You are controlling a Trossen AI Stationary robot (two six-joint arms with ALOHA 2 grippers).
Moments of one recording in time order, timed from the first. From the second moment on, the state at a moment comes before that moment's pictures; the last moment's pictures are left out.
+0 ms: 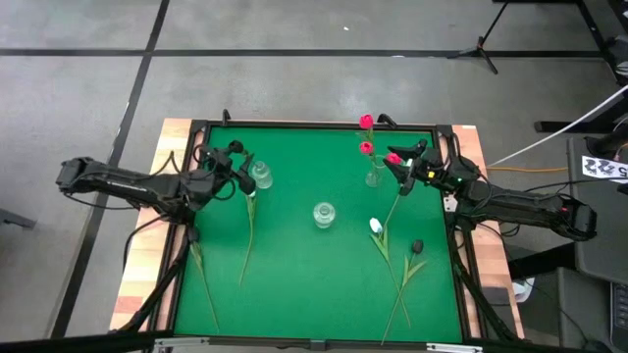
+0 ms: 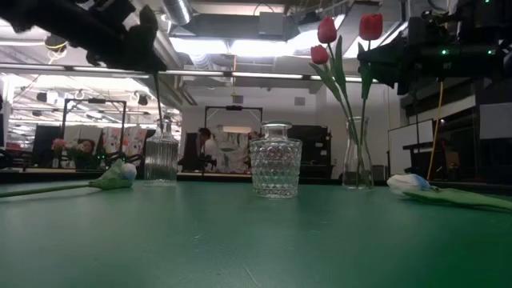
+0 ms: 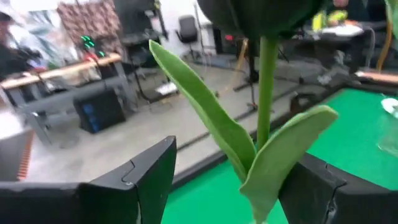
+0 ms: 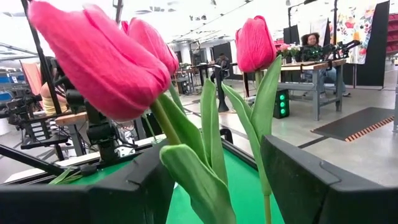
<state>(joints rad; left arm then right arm) -0.06 0.75 0.39 0.14 -1.08 -0.04 -0.42 0.67 0.18 0.67 -0.04 0.15</state>
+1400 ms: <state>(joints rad) -0.29 1.02 0.81 -1.06 0.10 -1.65 -0.42 0.67 0.18 0.69 -0.04 0.10</state>
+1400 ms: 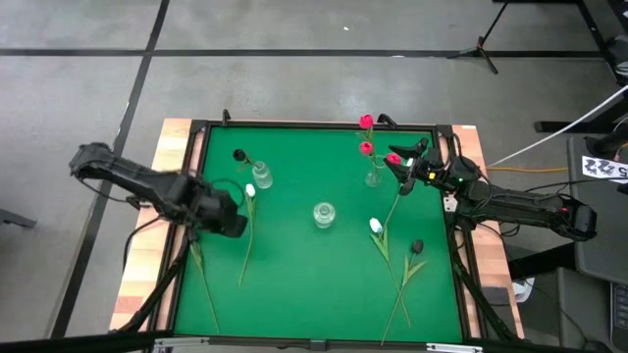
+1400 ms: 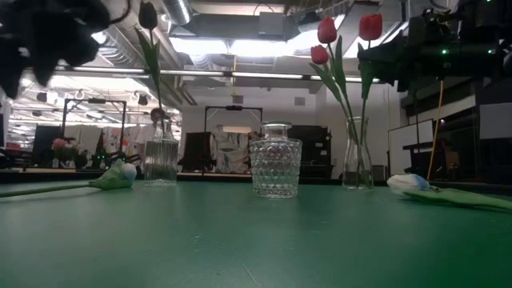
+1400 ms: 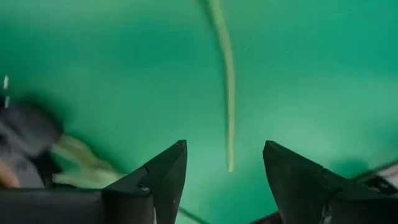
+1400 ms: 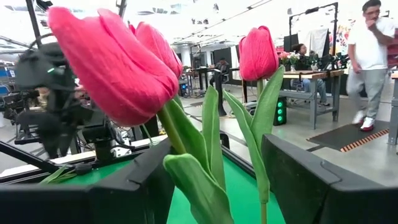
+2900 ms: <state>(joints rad) -0.86 1.54 0.81 -0.86 0.25 -2.42 -0.42 0.67 0.18 0.68 -0.06 0.10</state>
